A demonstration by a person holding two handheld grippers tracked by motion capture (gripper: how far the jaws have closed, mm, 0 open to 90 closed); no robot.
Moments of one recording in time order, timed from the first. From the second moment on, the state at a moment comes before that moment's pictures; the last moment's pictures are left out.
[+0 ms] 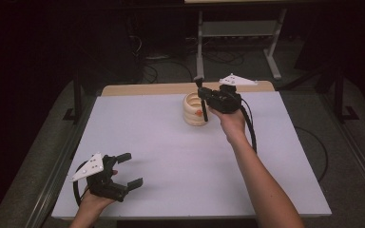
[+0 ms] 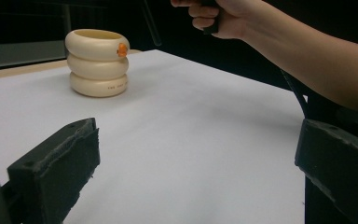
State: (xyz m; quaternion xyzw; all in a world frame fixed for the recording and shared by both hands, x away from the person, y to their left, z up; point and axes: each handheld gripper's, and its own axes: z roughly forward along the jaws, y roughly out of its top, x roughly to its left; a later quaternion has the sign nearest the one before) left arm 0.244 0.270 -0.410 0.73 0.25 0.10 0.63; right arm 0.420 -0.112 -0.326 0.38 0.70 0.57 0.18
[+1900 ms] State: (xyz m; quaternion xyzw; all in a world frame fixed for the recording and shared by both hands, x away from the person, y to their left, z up) left arm 0.244 0.273 -0.409 0.72 0.26 0.10 0.63; right arm 0.473 -0.098 -0.340 0.39 0.65 0.60 0.24
